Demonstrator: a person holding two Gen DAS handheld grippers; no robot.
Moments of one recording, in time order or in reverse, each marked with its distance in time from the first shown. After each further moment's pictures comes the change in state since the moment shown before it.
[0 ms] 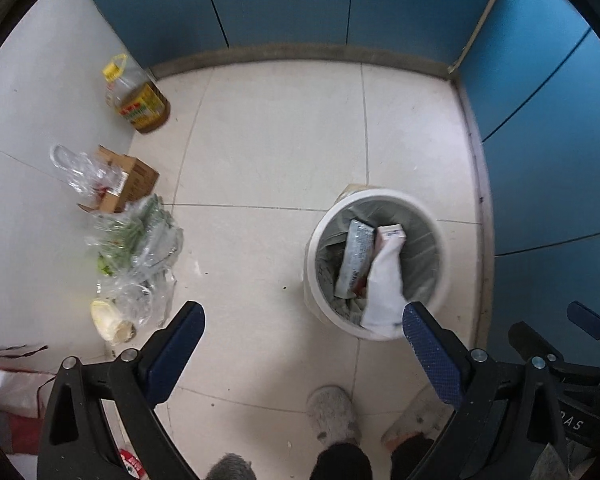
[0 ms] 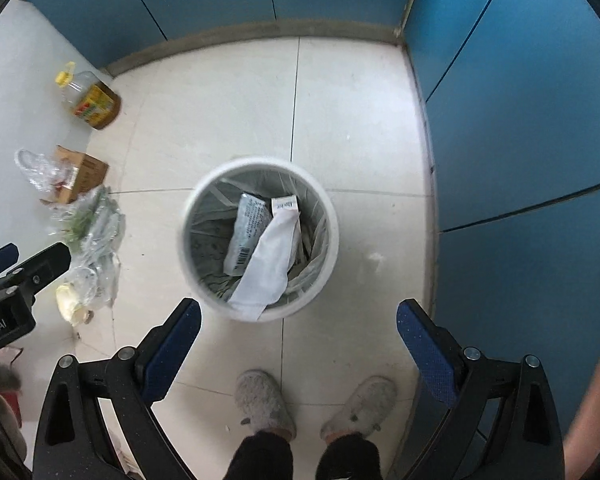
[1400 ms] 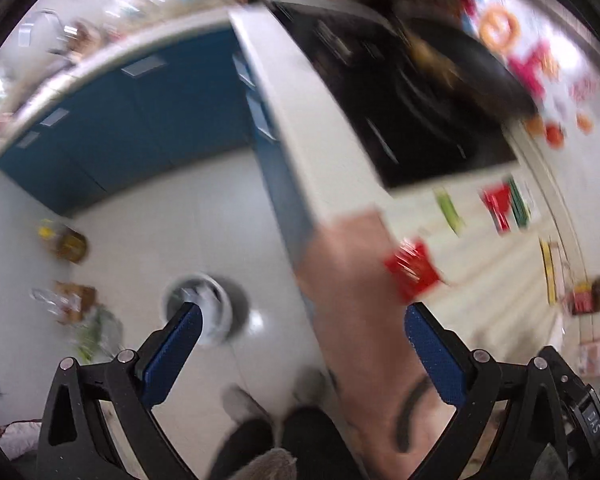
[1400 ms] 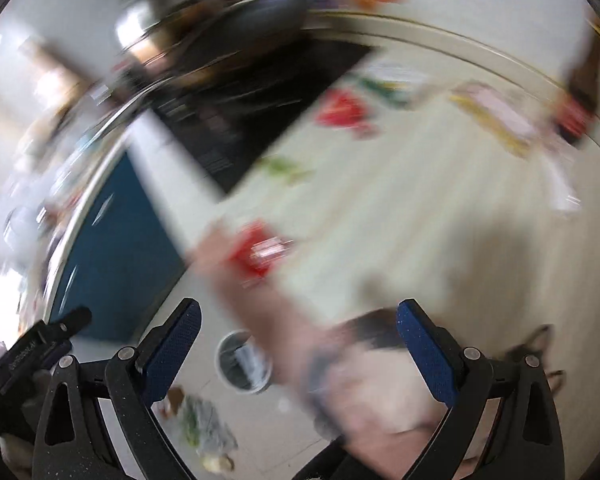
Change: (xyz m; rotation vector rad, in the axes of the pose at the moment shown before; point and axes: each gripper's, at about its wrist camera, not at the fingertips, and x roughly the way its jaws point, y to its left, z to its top) left arm -0.373 -0.370 -0.007 0.396 -0.068 -0.246; right arm -0.459 -0.393 -0.243 0.951 -0.395 0.081
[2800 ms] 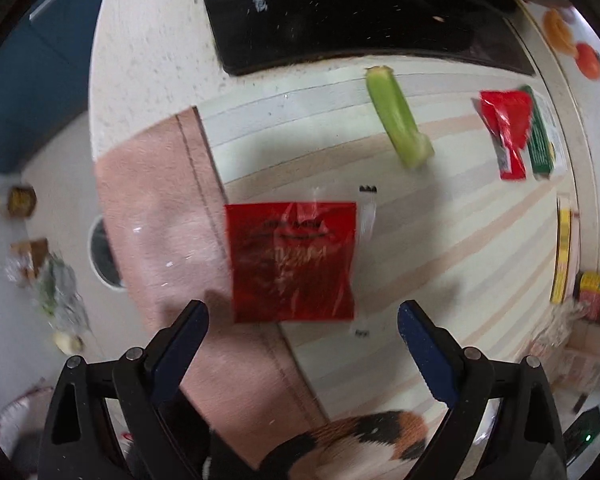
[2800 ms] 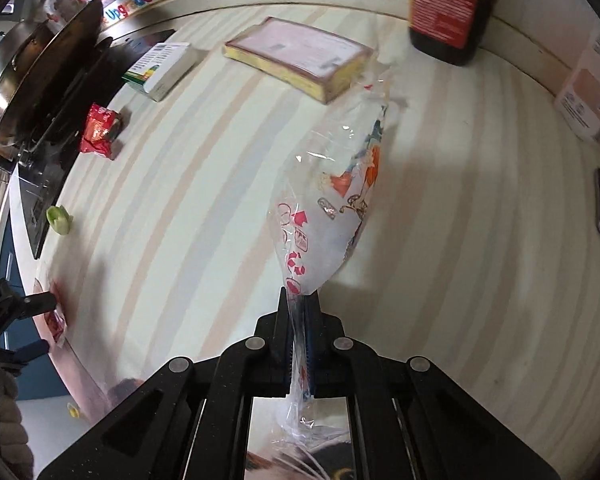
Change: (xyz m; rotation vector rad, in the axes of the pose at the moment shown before) left arm 0.119 -0.106 0.010 -0.036 0.317 -0.076; right arm 0.091 -0.180 0.029 0.162 0.046 -0.236
